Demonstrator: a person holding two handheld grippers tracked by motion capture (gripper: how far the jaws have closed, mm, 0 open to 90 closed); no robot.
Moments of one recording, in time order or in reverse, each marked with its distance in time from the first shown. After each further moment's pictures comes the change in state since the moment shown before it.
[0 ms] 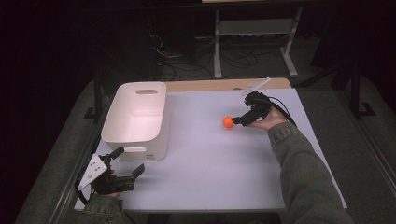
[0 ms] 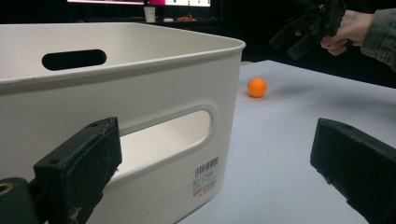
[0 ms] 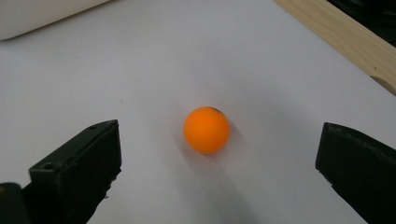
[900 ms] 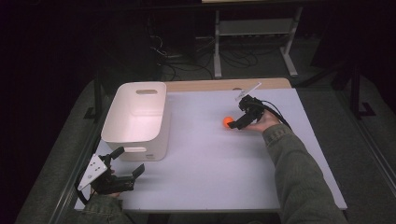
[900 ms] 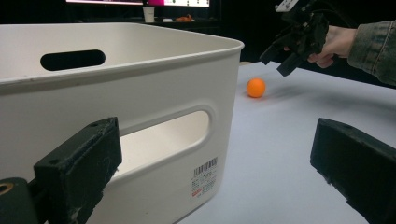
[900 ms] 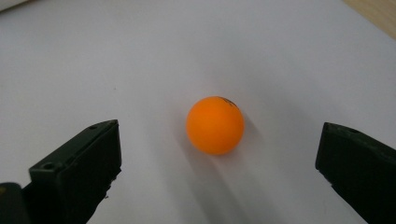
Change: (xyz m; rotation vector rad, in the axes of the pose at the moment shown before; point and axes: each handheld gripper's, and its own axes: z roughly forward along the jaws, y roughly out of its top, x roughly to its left) left arm 0.000 0.000 0.000 -0.002 -0.004 -0.002; right arm -0.003 -0.006 0.033 0.059 0.041 -0.003
